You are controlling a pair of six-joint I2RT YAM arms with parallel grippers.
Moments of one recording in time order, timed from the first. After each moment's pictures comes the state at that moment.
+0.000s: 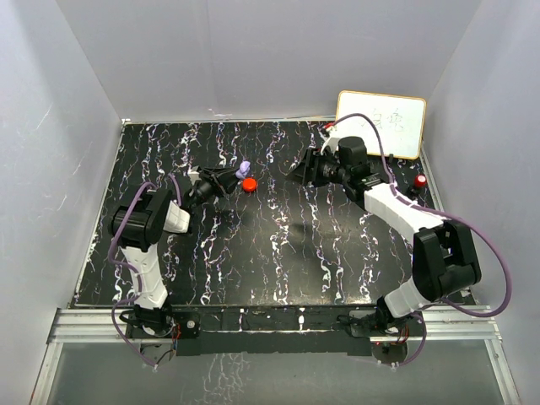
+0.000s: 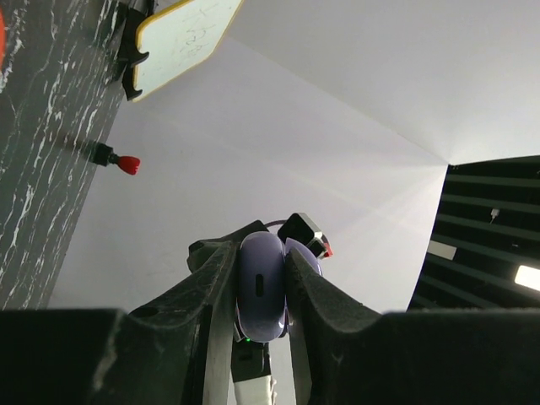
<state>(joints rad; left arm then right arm) -0.21 2.00 0.68 1.32 0.57 -2.06 0.32 1.52 1.02 0.06 -0.53 0.45</state>
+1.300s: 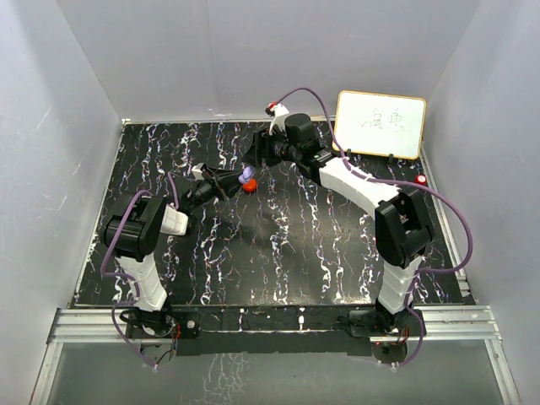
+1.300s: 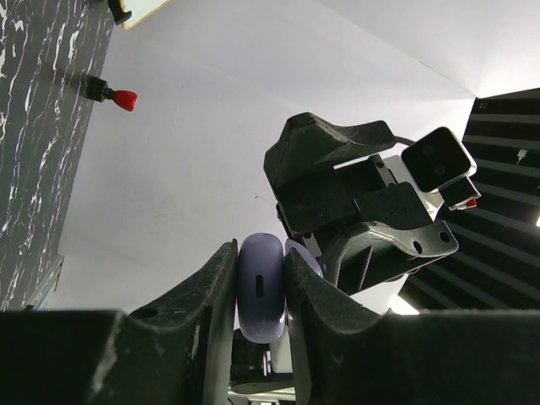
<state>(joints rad) -0.22 1.88 0.63 1.32 0.72 -2.07 0.56 1.86 1.51 0.01 -0.36 0.32</state>
